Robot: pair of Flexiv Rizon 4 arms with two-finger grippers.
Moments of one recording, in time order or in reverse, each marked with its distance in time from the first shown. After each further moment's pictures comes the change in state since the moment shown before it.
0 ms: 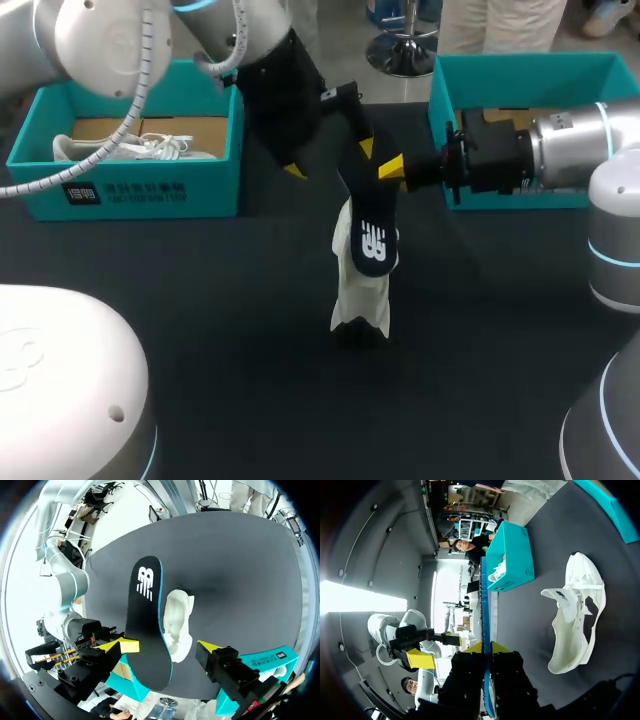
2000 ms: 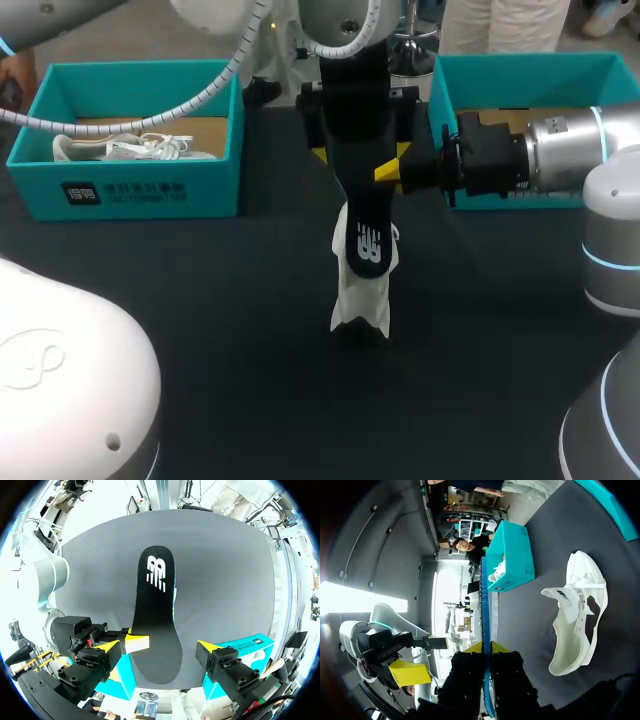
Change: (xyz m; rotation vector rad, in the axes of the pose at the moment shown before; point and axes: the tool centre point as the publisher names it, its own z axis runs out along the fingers) left arm -0.030 0.009 0.009 -0.046 0.323 0.000; right arm -0.003 0.000 0.006 -0.003 0.008 0.005
